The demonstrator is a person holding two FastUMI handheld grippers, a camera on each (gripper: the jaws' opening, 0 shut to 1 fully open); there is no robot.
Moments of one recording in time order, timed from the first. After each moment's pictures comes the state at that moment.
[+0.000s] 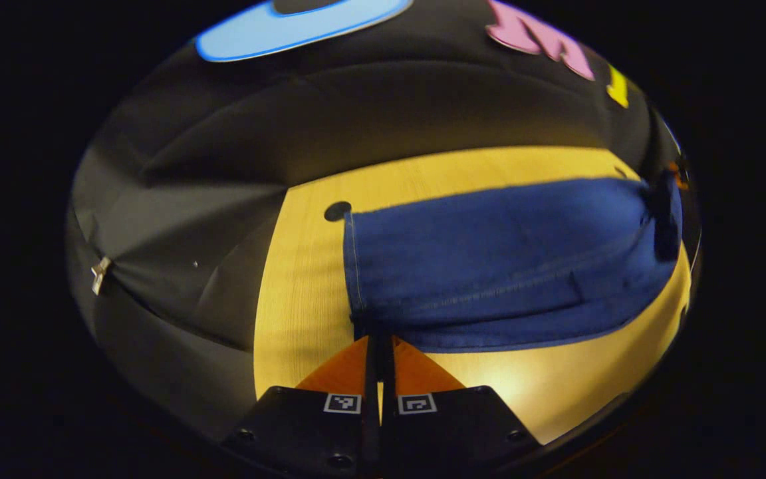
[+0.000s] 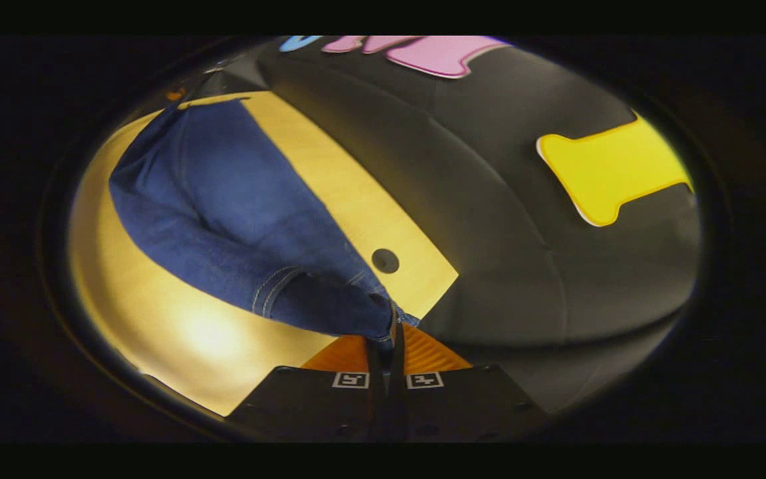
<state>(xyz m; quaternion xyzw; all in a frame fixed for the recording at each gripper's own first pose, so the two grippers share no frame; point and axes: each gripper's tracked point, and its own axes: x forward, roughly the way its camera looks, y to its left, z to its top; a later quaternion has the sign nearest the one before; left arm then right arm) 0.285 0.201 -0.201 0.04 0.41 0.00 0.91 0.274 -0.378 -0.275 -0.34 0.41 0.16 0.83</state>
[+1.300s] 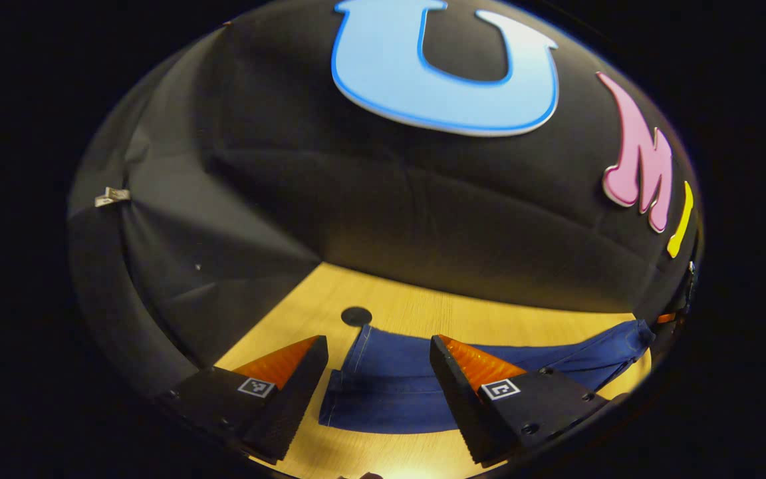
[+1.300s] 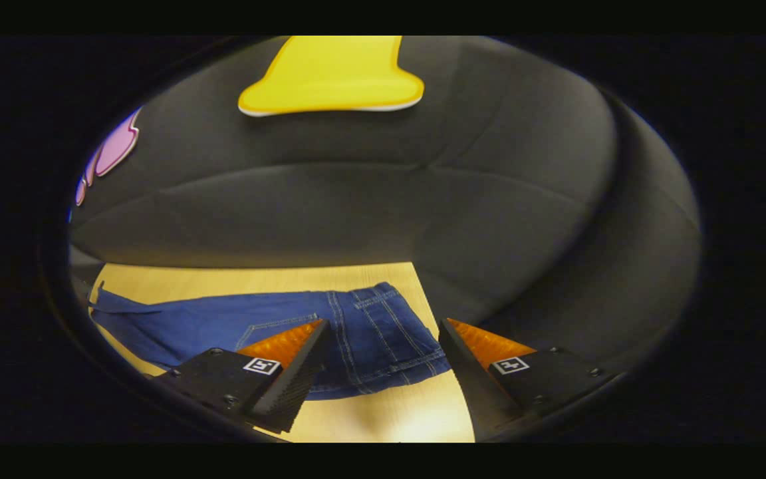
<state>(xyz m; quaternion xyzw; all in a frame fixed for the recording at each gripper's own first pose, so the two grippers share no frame) 0.274 0.227 0.031 -0.12 0.14 0.12 0.98 0.328 -0.412 -0.196 0.04 0.31 -0.13 0.94</state>
